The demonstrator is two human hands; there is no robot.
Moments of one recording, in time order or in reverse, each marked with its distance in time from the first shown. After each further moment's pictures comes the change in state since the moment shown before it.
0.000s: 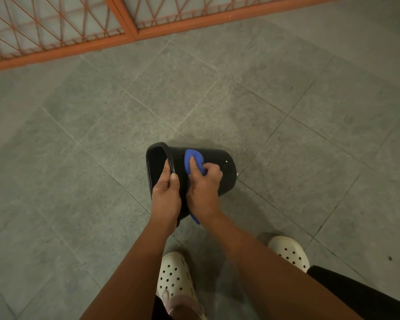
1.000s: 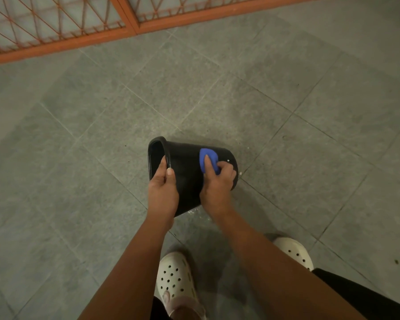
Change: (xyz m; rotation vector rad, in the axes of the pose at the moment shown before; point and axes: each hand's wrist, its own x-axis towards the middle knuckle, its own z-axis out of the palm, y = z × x) left_hand 0.022 -0.008 -0.006 0.102 0.173 -0.014; right_hand 0.007 0.021 -0.005 -0.133 -0.032 -0.031
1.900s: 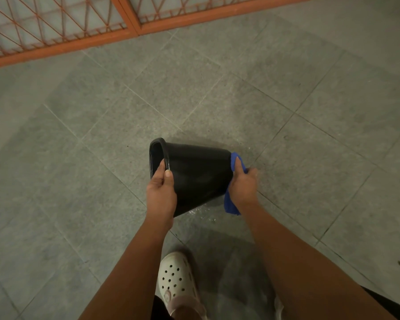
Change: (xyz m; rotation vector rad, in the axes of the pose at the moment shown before) left_hand -0.008 0.008 -0.001 0.012 0.045 -0.033; right_hand 0.025 0.071 -0.011 -0.224 -0.205 0.136
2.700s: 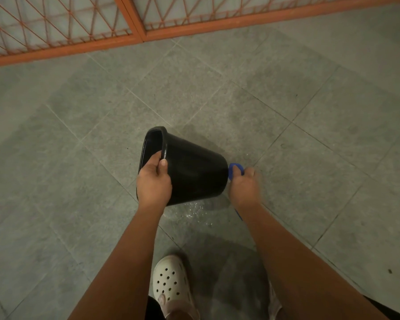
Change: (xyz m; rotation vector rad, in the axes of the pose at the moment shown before) left_hand 0.014 0.028 -0.010 0.306 0.058 0.191; right_hand -0.004 -0.012 -0.030 -0.244 -0.040 0.010
